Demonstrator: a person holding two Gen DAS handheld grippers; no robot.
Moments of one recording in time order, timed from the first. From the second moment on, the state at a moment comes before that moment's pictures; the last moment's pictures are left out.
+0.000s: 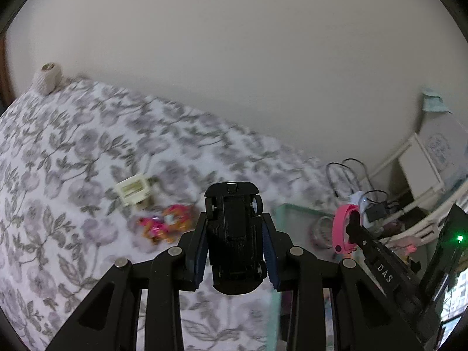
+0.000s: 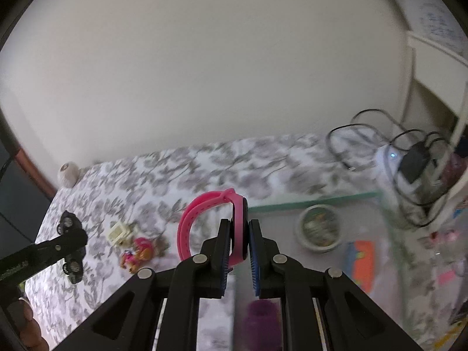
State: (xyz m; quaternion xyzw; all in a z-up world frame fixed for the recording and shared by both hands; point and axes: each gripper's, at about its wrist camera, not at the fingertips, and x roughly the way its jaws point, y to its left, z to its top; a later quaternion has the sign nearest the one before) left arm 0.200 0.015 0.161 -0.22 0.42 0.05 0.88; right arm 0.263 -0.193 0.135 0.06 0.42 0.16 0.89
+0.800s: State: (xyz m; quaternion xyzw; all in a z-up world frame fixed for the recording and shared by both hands) left arm 0.231 -0.167 0.115 -0.07 0.43 -0.07 0.90; right arm 0.272 -0.338 0.124 0.05 0.44 0.03 0.89
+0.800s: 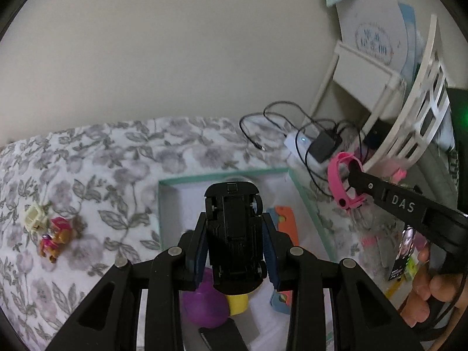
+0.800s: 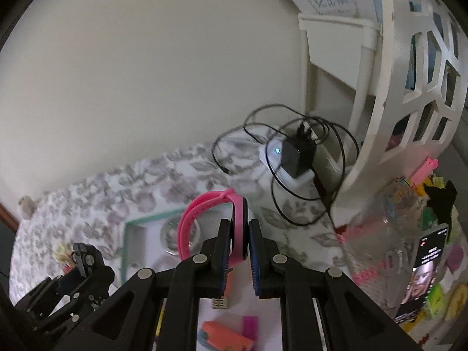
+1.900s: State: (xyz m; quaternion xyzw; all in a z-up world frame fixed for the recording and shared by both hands) left arm 0.247 -0.178 0.068 -0.06 0.49 -0.05 0.87; right arm 0.287 -0.326 0.036 -0.06 0.57 0.00 0.82
